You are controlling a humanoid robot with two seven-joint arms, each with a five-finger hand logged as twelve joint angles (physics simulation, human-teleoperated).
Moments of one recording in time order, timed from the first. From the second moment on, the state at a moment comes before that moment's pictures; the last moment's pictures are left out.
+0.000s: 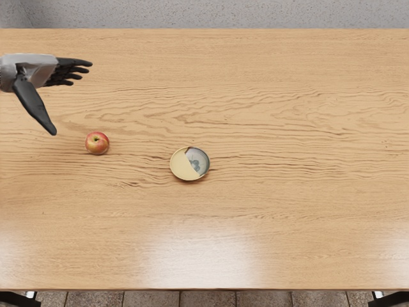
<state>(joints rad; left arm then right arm) -1.24 0.93 -0.22 -1.11 0.62 -0.61 0.06 -0.05 0.00 -0.09 0.22 -0.09 0.19 -0.19</state>
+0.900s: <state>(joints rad) -1.24 0.77 -0.20 -1.58 1.16 -0.23 0.61 -0.05 0.00 -0.10 0.23 -0.09 0.19 -0.19</state>
